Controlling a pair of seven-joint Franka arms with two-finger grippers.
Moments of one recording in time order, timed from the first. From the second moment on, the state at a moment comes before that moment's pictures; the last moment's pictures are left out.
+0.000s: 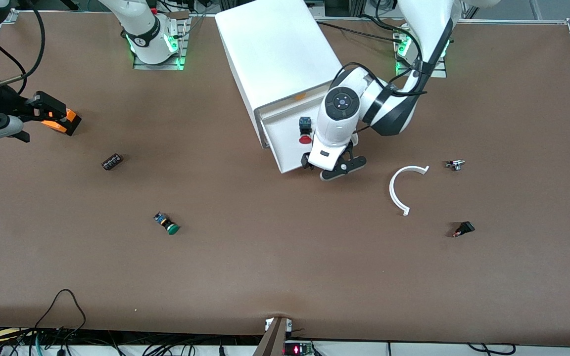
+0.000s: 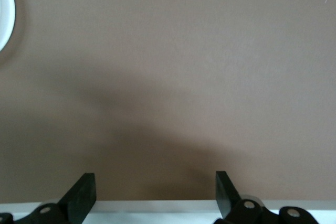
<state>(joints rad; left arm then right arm) -0.62 0.47 -0.05 -1.76 -0.02 2.19 -1.07 0.03 0.03 -0.01 -1.63 0.06 1.65 -0.31</state>
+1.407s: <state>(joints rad) -0.69 0.48 -0.17 -1.76 -0.07 2.07 -1.15 0.04 0.03 0.01 -1.63 -0.01 1.64 -0.31</state>
